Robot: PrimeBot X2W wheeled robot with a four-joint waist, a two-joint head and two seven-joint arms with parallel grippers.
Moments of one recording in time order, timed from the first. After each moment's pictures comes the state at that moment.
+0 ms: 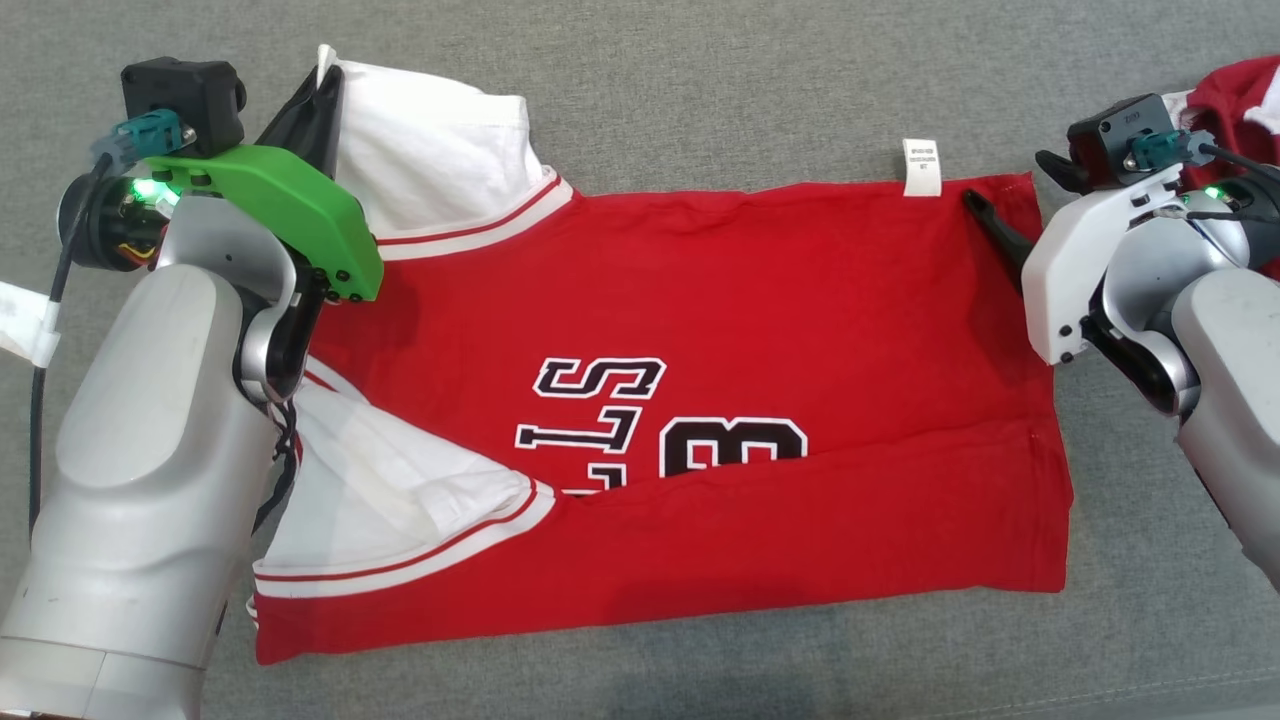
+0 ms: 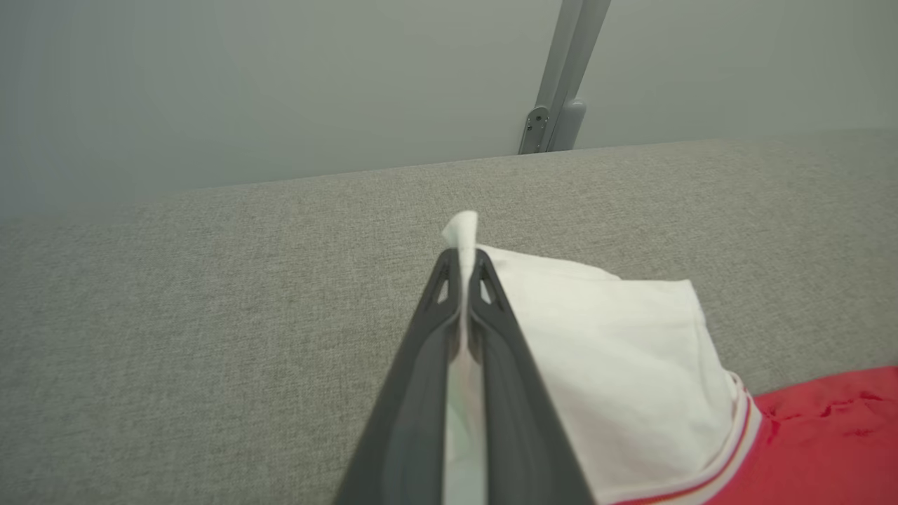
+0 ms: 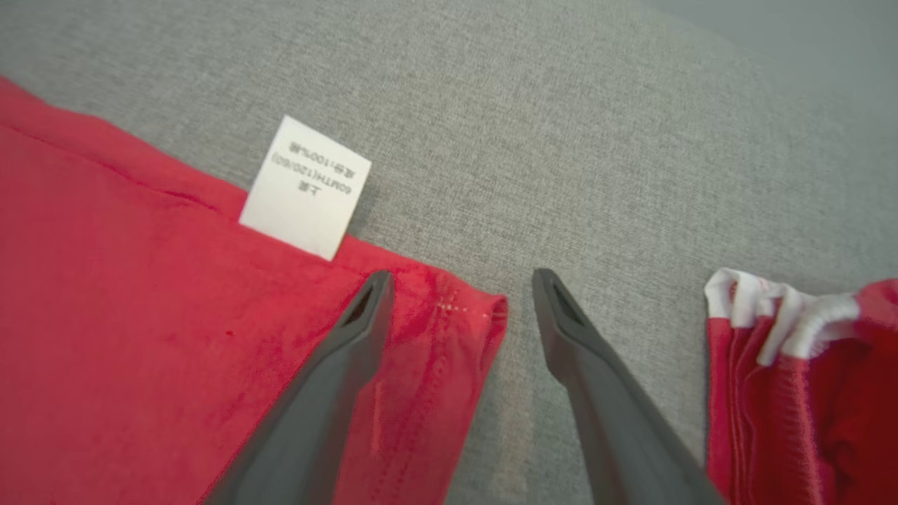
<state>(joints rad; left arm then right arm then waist) -0.85 0.26 -0.40 0.57 -0.54 -0.04 0.08 -0.76 -0.49 0.48 0.45 0.43 0.13 0.30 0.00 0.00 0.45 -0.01</state>
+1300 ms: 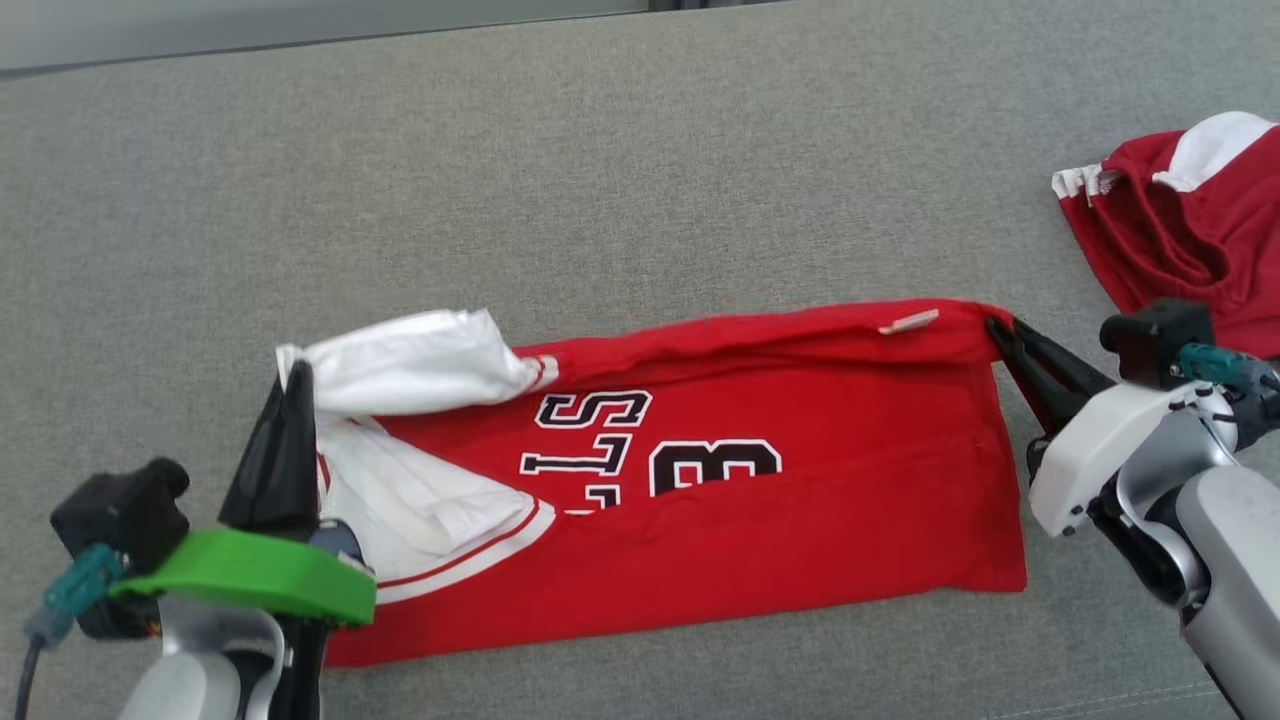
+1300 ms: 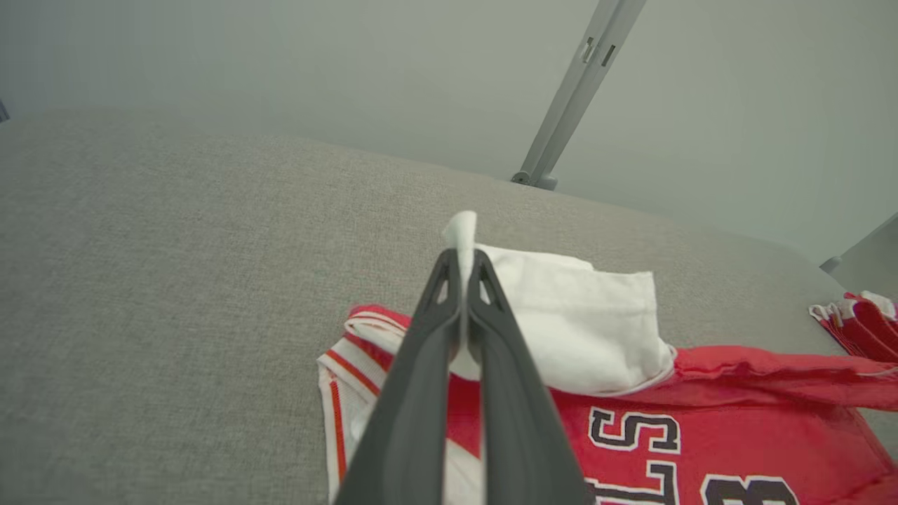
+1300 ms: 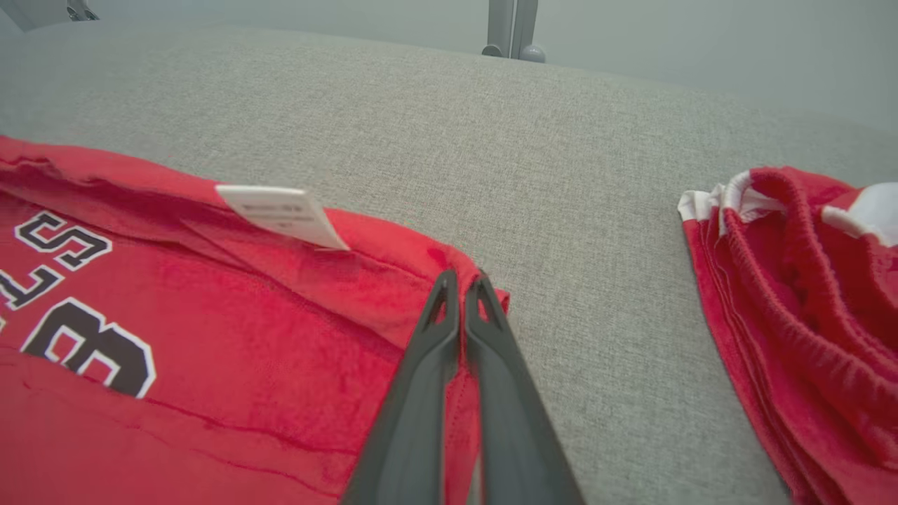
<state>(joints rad) -0.14 0.34 -0.27 -0.08 -0.68 0.14 -0.08 -0.40 -0.51 0.40 0.25 0.52 0.13 0.05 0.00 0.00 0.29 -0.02</state>
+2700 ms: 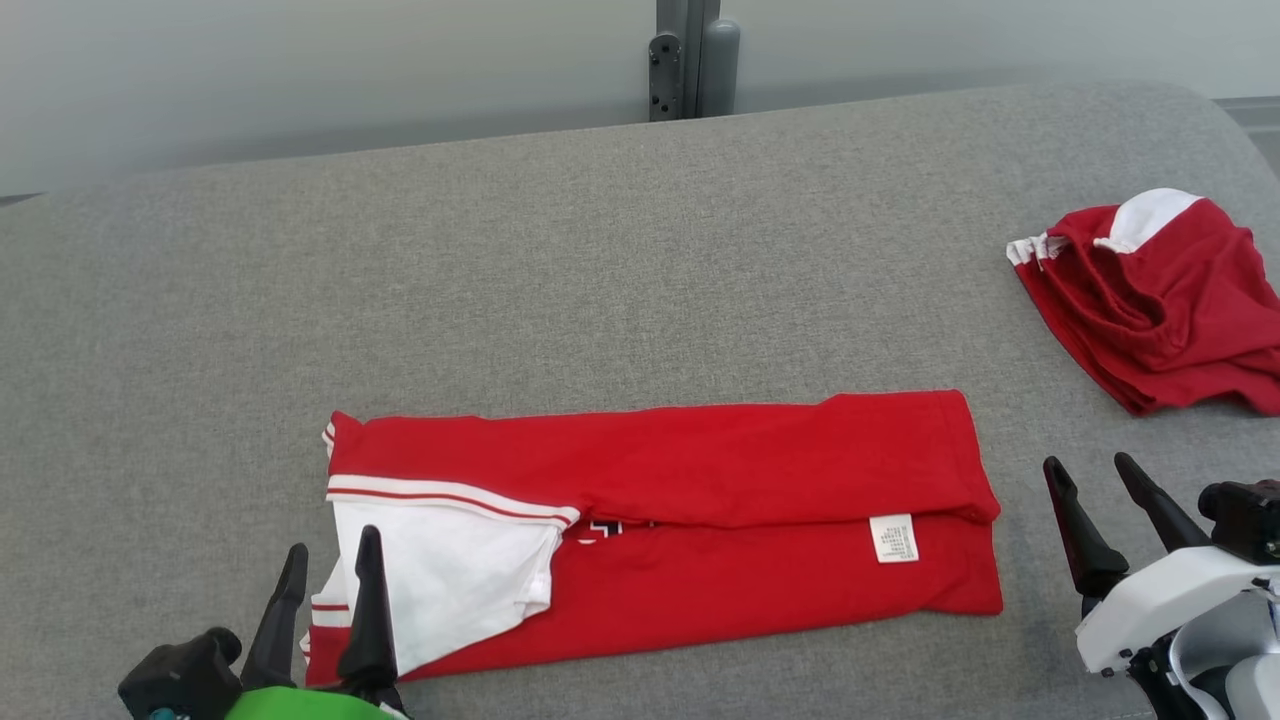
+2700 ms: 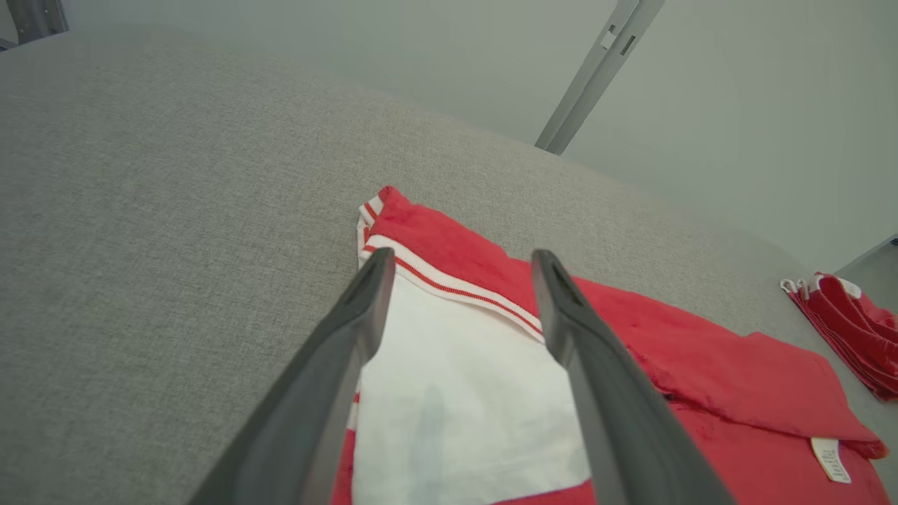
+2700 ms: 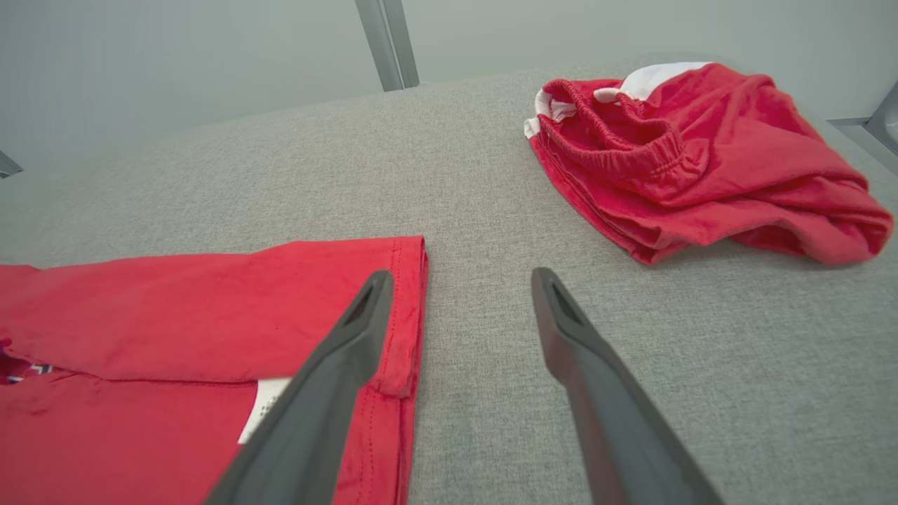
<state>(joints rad) 0.14 0.28 -0.29 -0.08 -0.72 0.18 -0.19 0.02 -0.29 0.01 0.10 0.44 0.13 0.02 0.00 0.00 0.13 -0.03</state>
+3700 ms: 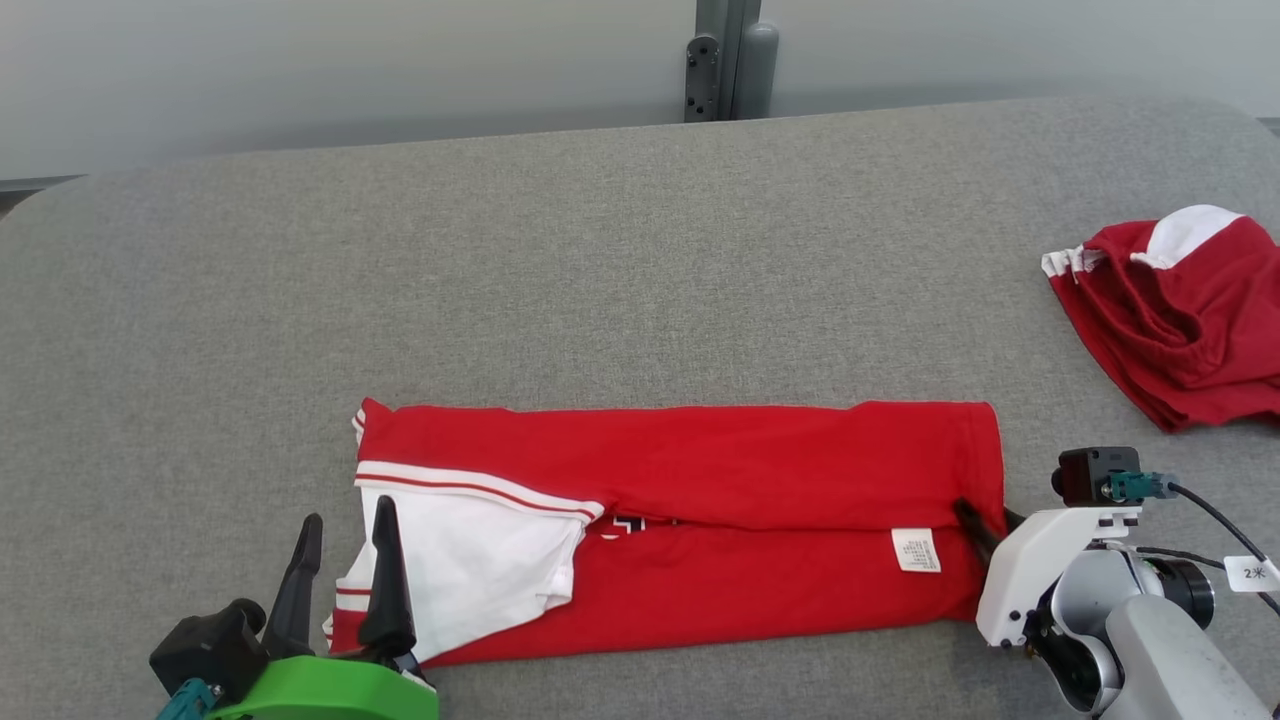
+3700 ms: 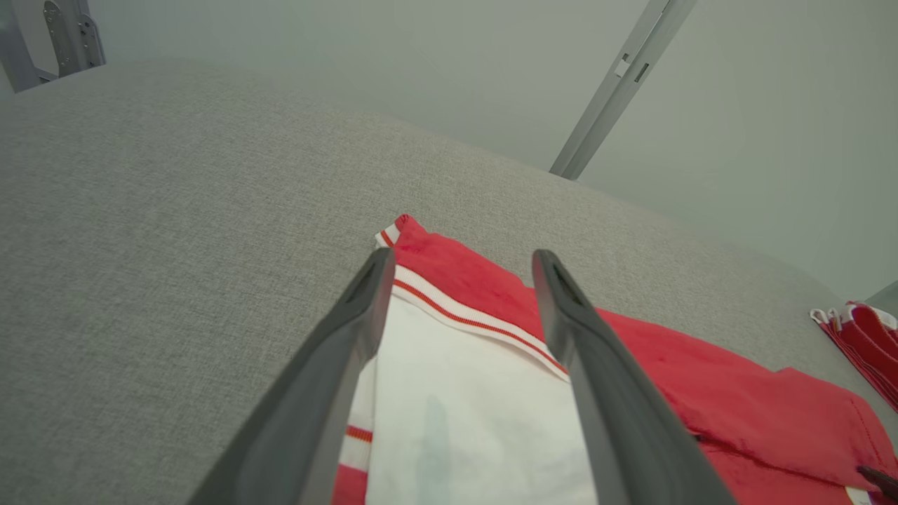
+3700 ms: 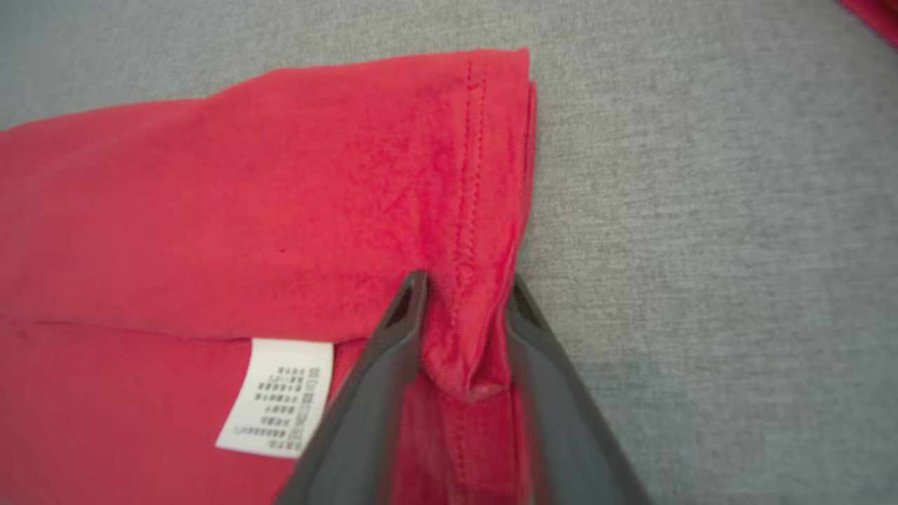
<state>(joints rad) 0.05 0.23 -0.31 0.02 -0.67 0.17 -0.24 -0.24 -0.20 0.13 0.52 0.42 0.13 0.22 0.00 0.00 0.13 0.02</state>
